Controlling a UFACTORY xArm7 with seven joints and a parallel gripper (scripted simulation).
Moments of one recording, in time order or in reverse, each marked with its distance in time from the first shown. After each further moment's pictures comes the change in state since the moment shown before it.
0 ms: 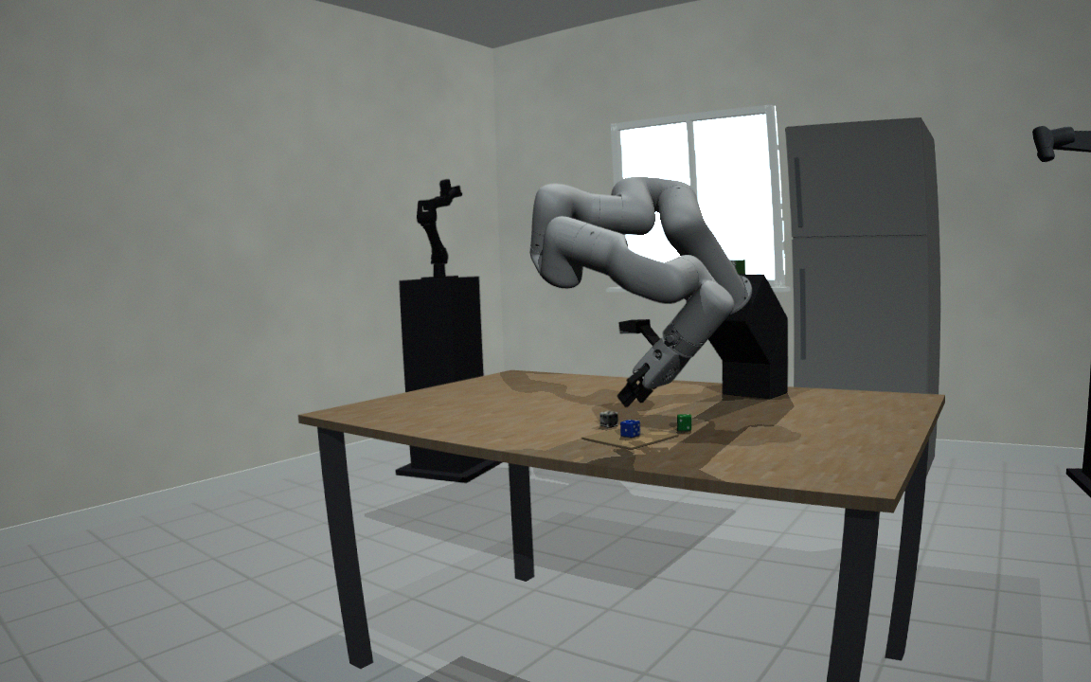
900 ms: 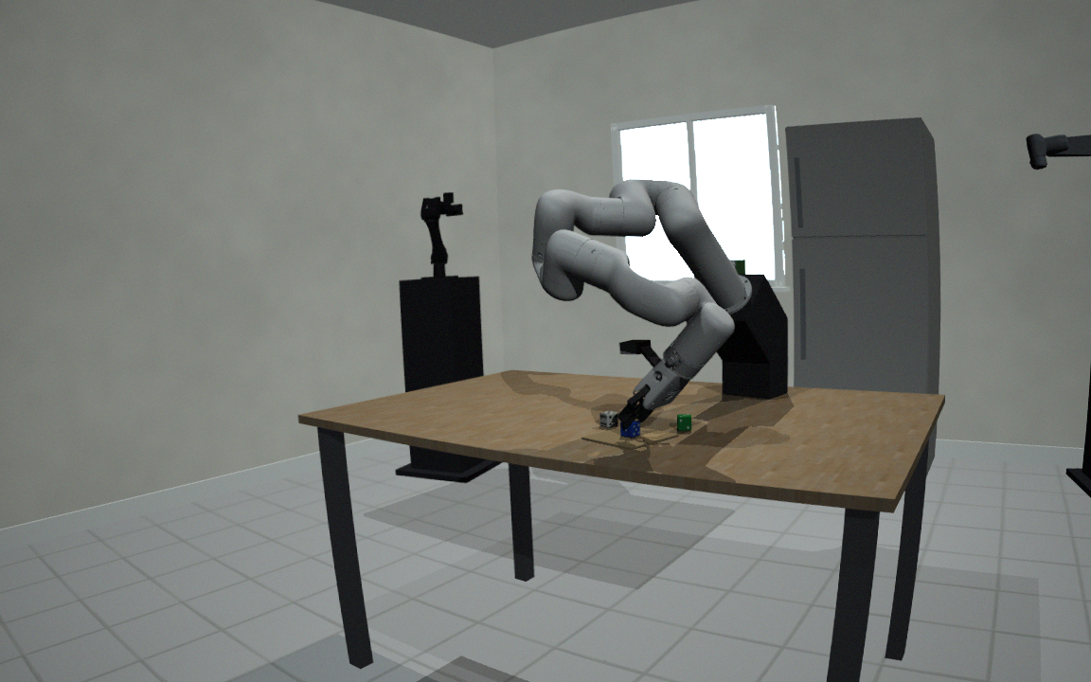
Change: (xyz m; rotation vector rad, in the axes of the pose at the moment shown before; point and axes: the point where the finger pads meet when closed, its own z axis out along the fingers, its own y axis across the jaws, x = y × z) arm -0.029 0.000 0.029 0.000 0.000 0.000
